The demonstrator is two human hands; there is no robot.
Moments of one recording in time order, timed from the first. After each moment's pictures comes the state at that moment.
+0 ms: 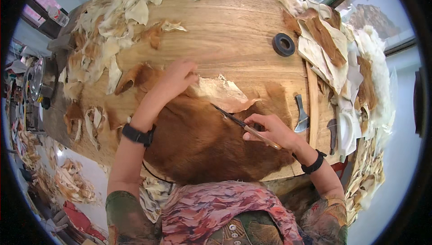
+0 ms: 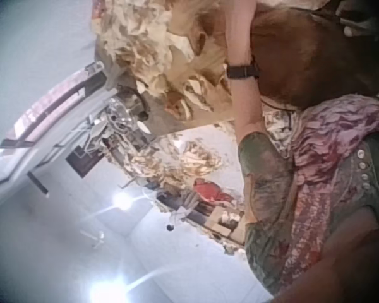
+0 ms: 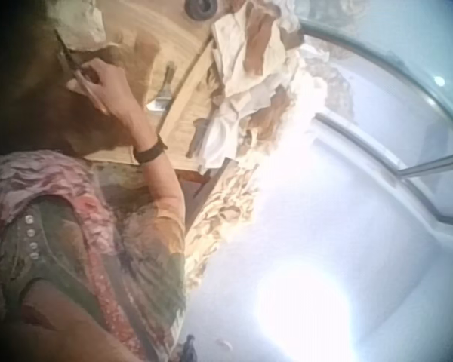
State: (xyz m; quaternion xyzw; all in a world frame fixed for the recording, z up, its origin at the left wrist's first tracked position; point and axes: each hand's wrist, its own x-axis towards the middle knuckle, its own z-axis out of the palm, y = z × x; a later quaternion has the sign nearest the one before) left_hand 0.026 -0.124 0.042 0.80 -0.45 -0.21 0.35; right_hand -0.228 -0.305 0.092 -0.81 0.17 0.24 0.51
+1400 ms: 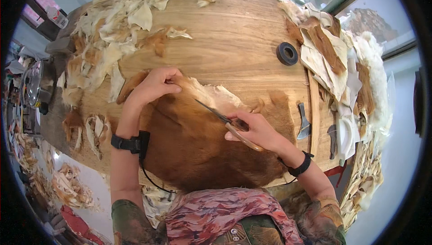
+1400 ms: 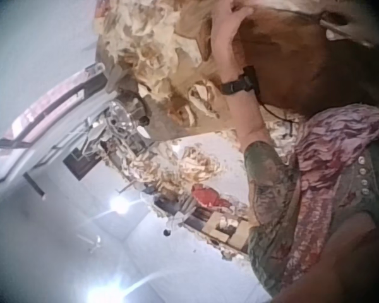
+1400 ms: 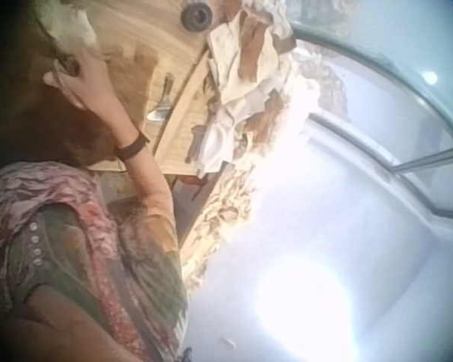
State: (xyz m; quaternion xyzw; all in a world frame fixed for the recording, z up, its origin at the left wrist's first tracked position) left_hand 0.079 -0.074 0.039 0.70 -0.36 -0.40 0.46; right_hand -0.176 -0.268 0.085 -0.83 0.14 0.16 0.51
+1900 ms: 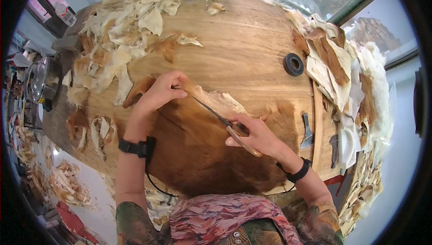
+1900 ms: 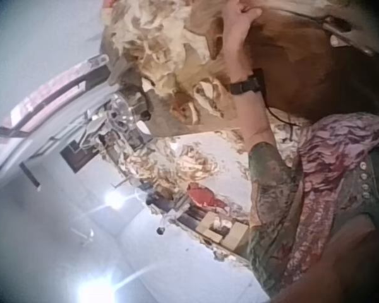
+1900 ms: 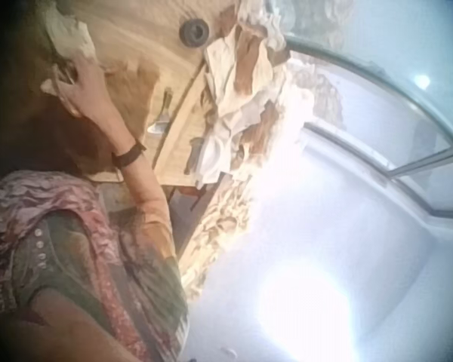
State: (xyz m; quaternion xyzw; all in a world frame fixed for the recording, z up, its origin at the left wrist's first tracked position) left_hand 0.081 -0.065 0.029 0.69 -0.30 -0.39 0.53; right_hand -0.159 -0.259 0.082 -0.84 0.09 0.09 0.53
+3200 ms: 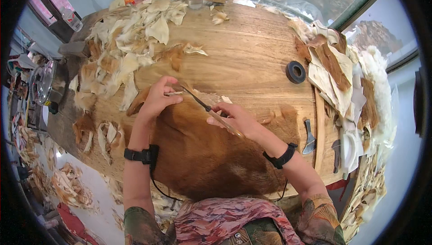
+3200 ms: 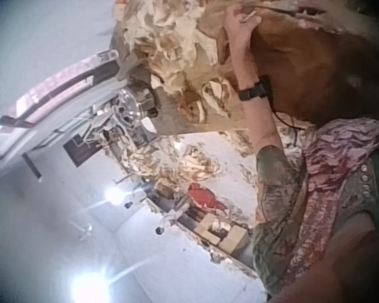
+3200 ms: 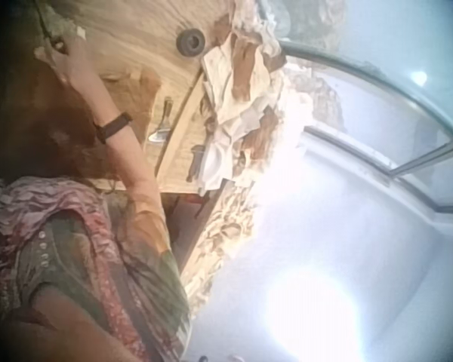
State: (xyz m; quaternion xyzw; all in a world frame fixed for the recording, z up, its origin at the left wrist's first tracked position) left_hand 0.086 -0.038 0.028 0.72 -0.20 -0.36 0.56; right_hand -0.092 -0.248 0.058 -0.81 0.13 0.14 0.55
